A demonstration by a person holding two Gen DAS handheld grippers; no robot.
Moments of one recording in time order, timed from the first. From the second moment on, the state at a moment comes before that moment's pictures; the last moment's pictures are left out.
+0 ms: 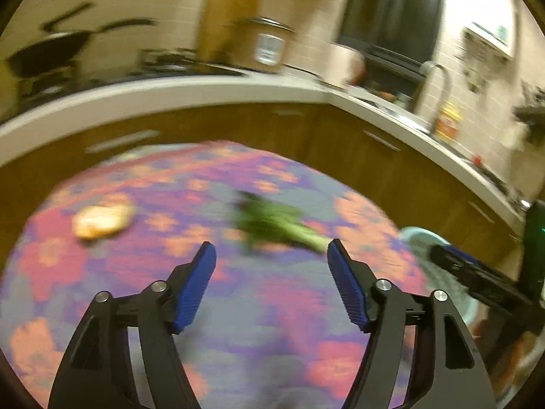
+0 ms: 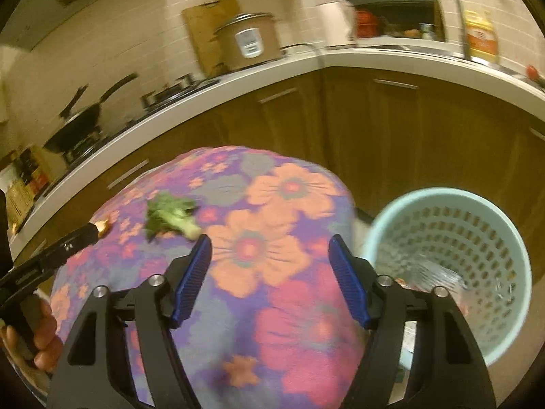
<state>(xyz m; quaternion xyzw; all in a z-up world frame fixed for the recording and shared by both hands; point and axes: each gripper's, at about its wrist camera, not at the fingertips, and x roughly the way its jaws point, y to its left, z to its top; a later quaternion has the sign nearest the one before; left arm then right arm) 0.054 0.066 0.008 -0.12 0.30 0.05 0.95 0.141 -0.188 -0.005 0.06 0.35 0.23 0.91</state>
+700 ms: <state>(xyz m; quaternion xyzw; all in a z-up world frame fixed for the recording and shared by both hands) 0.080 0.225 -0.043 -0.19 0.38 0.15 0.89 0.213 -0.038 -0.037 -0.07 0.42 0.29 0.86</state>
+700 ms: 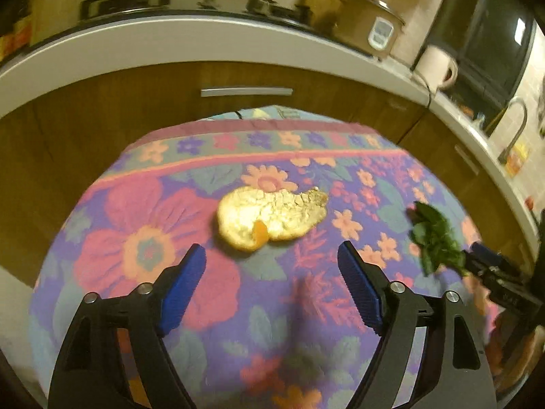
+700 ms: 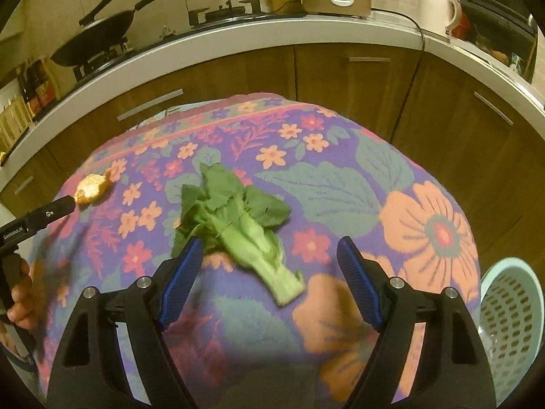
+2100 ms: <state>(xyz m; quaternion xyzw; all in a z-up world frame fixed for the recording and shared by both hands) 0.108 0.127 0.003 -0.08 0.31 0.00 0.95 0.192 -0.089 -0.010 -0.04 0.36 0.29 0.88</state>
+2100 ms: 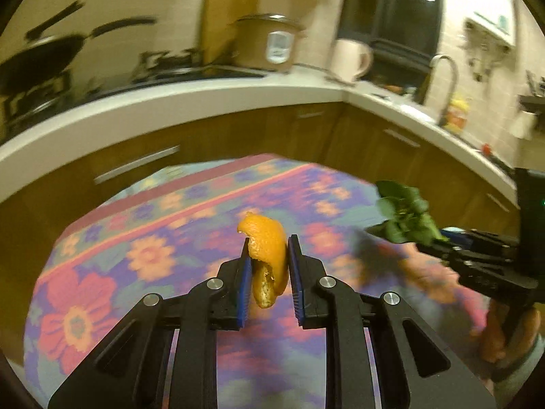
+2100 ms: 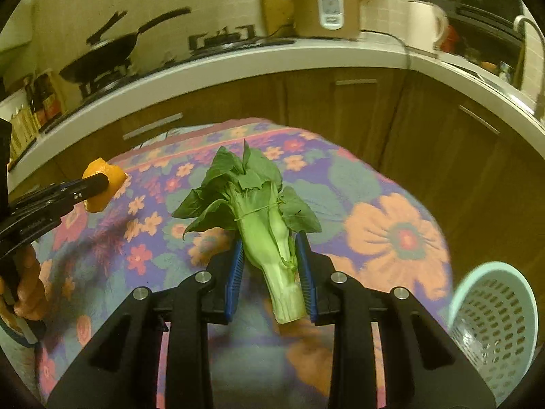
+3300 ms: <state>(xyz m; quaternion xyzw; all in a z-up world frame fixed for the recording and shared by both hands) 0.218 -0.200 -0.025 -0.03 0.39 -0.24 0.89 0.204 -0.376 -0.079 0.11 0.44 0.10 0.89</state>
